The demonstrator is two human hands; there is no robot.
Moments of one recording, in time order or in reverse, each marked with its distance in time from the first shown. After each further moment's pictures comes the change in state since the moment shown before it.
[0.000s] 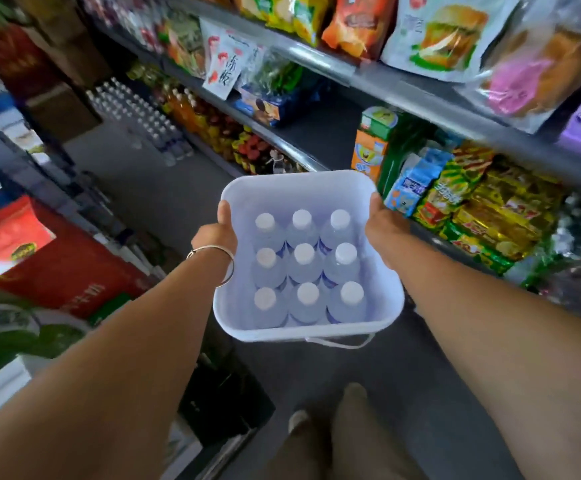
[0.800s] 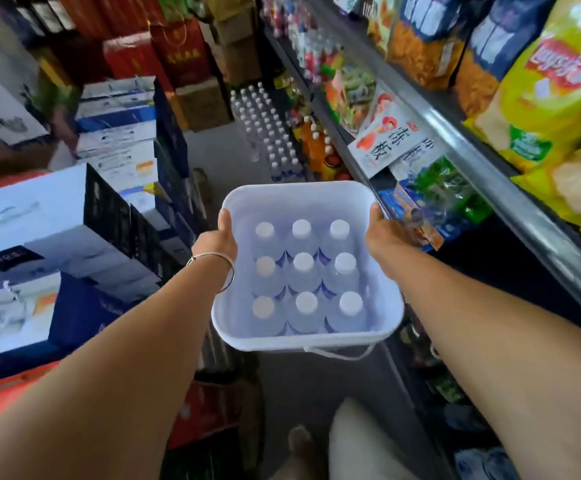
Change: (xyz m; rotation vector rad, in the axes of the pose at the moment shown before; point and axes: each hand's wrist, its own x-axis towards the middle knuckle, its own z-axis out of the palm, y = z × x) left_hand 0.415 0.165 -0.147 -0.047 0.269 -0.271; right_hand 0.357 -0.423 0.003 0.130 -0.241 -0.157
